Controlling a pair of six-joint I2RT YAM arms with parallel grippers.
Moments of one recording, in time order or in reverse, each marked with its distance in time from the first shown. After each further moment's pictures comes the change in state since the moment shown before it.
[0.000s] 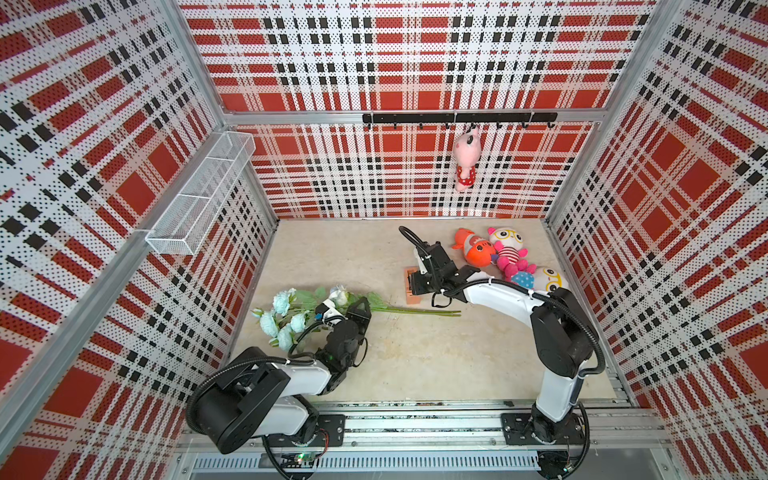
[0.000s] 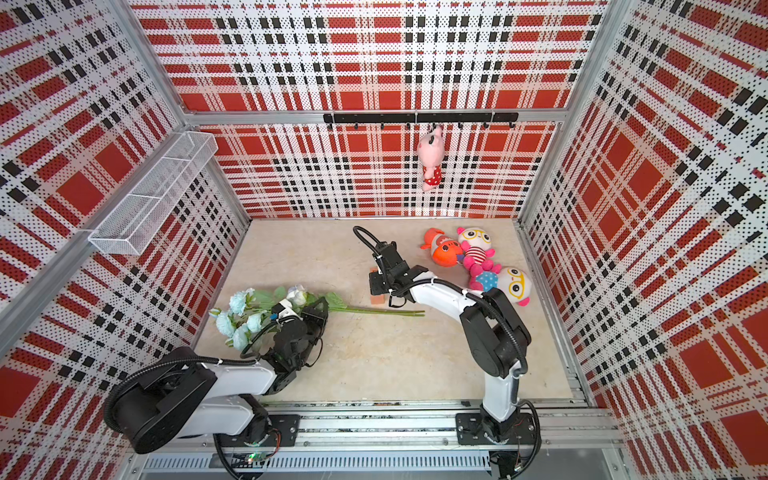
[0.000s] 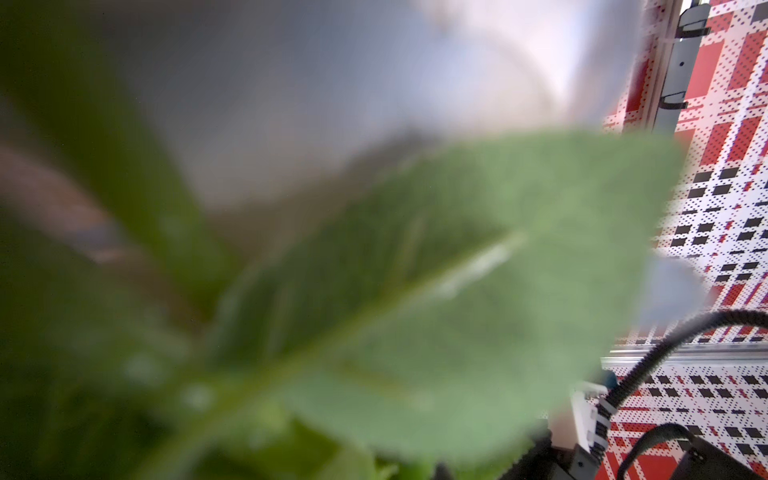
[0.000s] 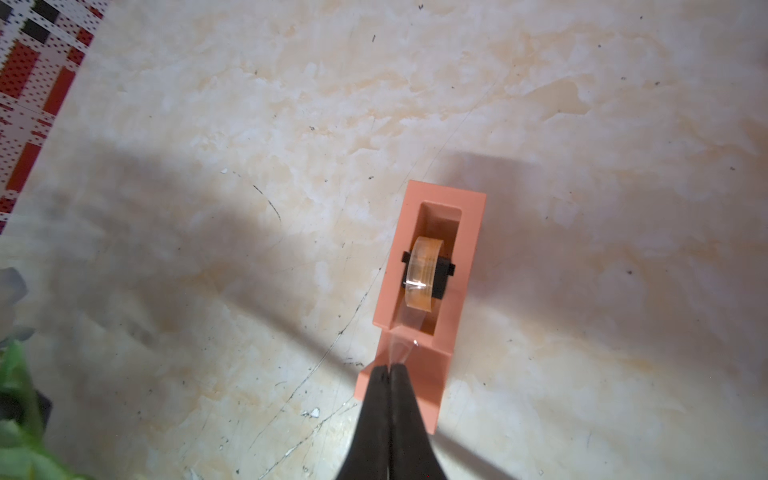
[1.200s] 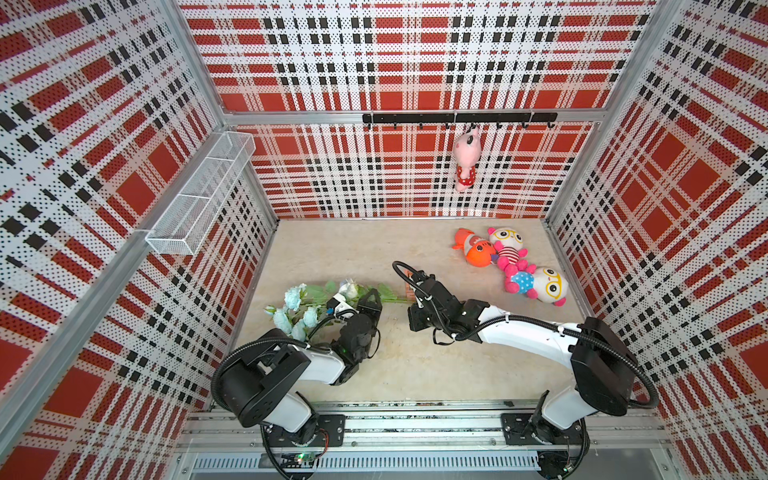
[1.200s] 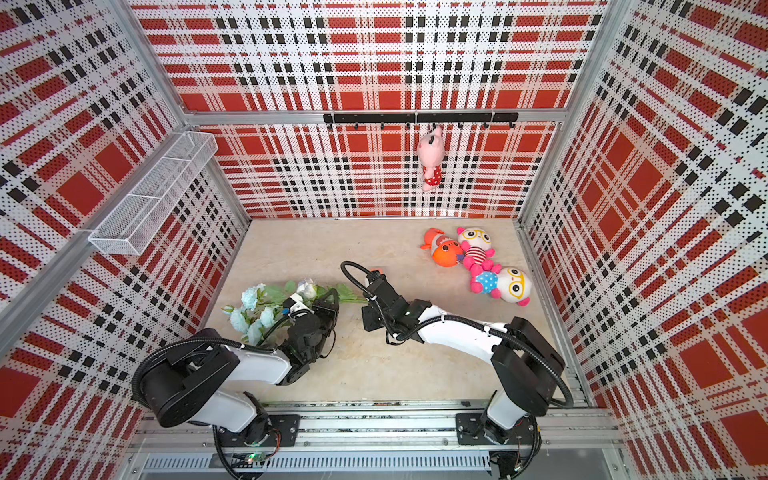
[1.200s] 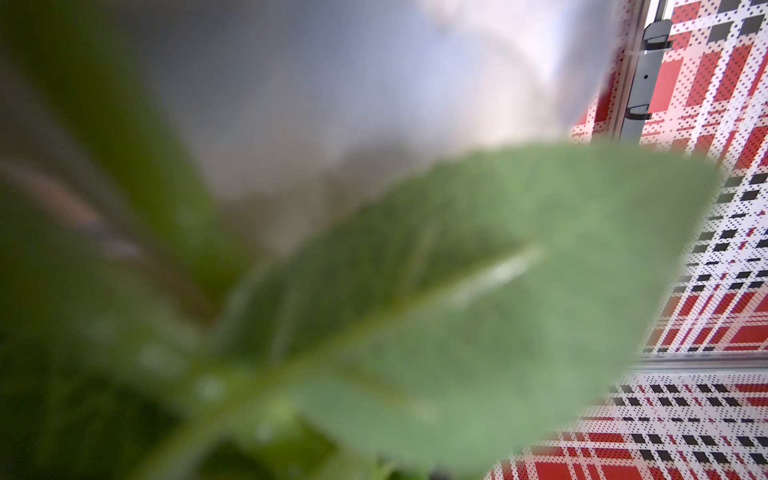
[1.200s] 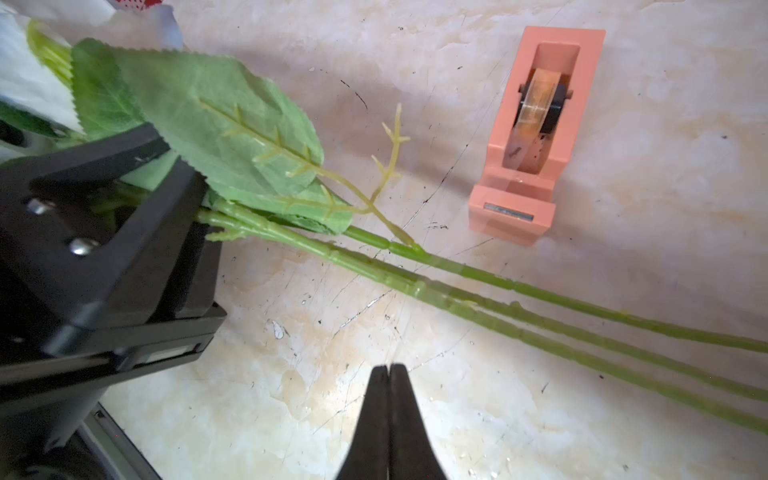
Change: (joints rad) left arm -0.064 0.156 0.111 0.110 -0.086 -0.040; right arm 0.232 -0.266 -0.307 0.059 0.092 0.124
